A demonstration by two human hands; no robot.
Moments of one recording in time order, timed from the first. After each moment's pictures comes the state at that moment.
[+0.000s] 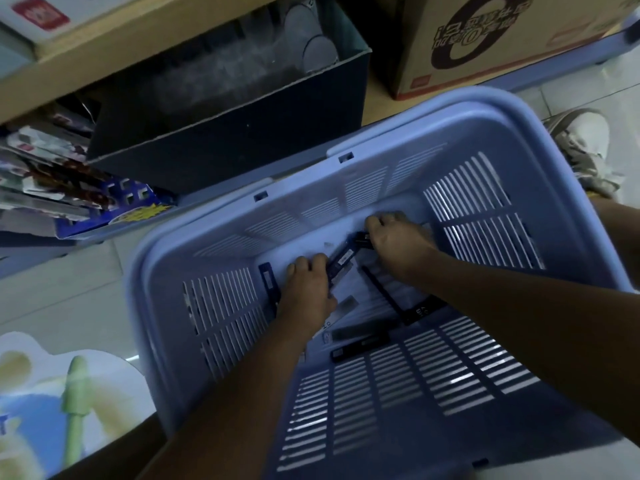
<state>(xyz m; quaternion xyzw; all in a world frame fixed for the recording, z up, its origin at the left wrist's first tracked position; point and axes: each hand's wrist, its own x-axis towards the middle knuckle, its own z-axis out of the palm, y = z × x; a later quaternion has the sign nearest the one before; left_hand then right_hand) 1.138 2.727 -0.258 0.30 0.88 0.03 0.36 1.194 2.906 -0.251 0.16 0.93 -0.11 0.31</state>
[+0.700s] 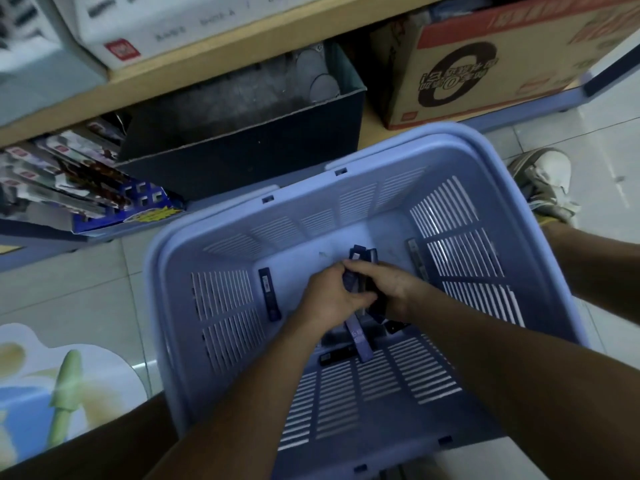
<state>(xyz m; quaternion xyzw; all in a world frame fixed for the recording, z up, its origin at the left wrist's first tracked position) 1.157 2.767 -0.208 0.14 0.81 0.30 0.48 1.216 2.877 -0.214 0.50 0.31 -0.78 0.21</state>
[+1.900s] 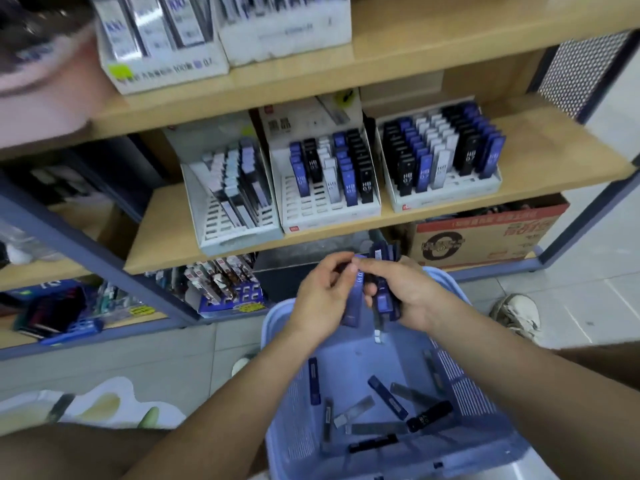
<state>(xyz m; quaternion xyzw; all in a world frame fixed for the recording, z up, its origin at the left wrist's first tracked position) 1.119 2.747 0.050 0.20 0.81 0.51 0.23 1.171 2.873 0.053 0.31 0.45 -0.84 0.02</state>
